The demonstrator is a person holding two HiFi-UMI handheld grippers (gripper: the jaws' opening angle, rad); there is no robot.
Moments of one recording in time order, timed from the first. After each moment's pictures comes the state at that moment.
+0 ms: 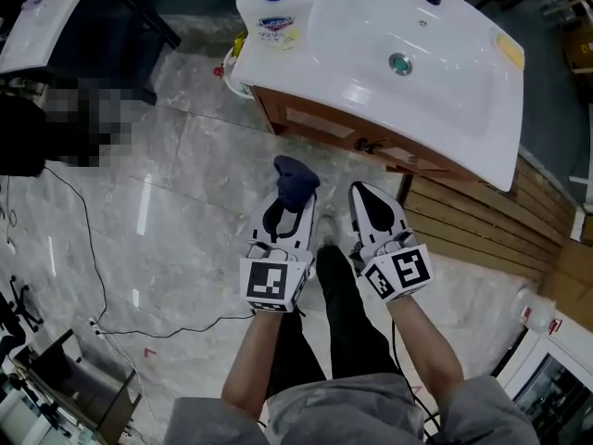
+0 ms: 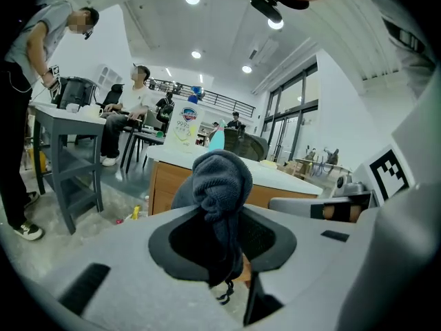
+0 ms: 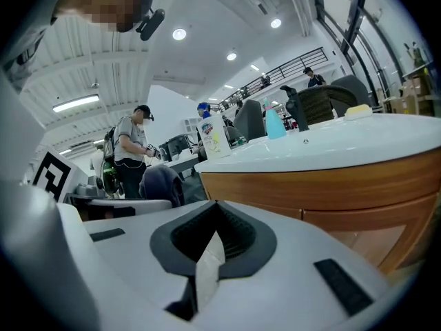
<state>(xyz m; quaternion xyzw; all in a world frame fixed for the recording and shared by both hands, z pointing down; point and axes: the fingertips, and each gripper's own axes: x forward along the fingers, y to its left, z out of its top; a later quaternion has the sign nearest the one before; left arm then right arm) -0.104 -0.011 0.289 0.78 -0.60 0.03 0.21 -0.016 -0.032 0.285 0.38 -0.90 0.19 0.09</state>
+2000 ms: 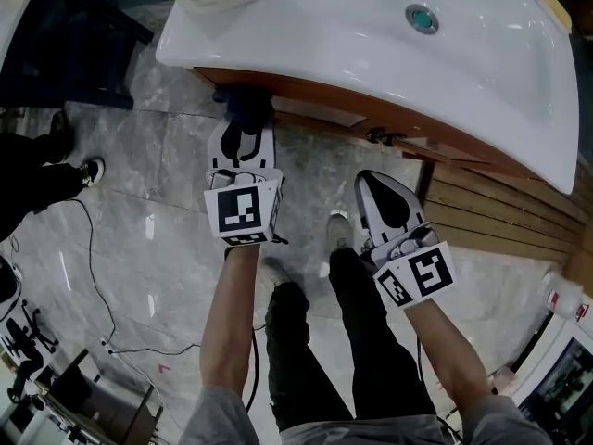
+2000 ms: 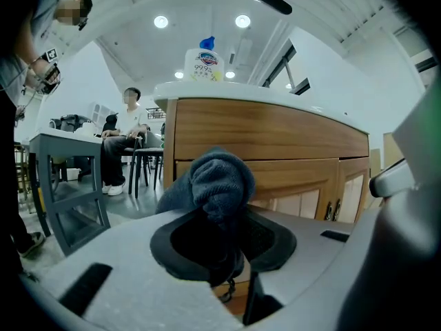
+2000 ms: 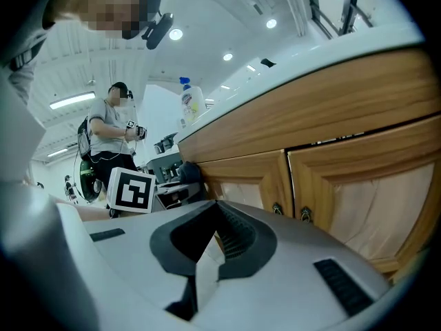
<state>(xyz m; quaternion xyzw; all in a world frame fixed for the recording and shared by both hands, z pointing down) -0.161 -0.150 0.427 0.76 -0.64 0.08 0.07 -0.004 -0.065 0.404 0.39 -0.89 0.20 0.08</state>
